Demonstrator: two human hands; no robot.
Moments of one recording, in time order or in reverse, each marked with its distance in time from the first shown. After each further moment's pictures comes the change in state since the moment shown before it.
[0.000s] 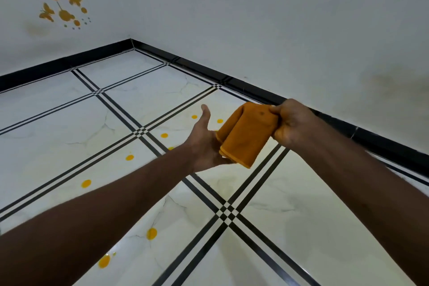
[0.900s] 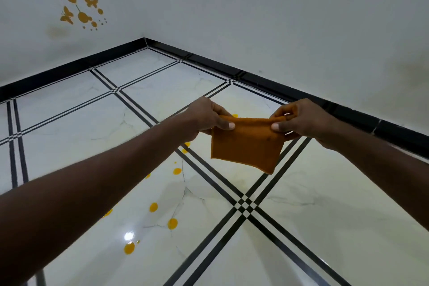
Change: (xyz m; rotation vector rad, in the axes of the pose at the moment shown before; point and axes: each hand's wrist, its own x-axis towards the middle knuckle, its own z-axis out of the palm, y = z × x) left_hand -0.051 0.051 -0.007 1.027 0.446 0.269; right_hand 0.020 0.017 -0.027 -0.964 -0.272 -0.446
